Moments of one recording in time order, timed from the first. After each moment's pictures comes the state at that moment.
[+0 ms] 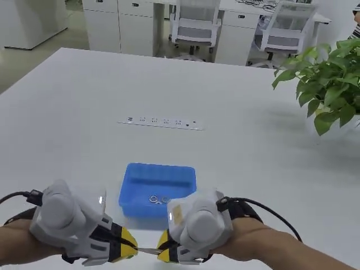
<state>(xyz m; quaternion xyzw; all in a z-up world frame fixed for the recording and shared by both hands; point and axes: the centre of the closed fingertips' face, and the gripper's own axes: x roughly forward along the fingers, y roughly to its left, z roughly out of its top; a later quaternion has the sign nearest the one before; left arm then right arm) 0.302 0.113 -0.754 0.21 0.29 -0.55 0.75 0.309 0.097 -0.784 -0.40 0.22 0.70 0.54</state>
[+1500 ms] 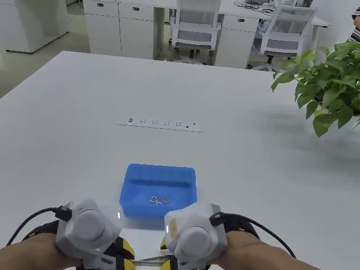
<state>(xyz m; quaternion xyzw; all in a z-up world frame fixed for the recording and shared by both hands) 0.301 0.124 -0.803 0.22 0.37 -0.50 0.75 0.315 0.088 -0.802 -0.43 0.23 0.67 0.56</state>
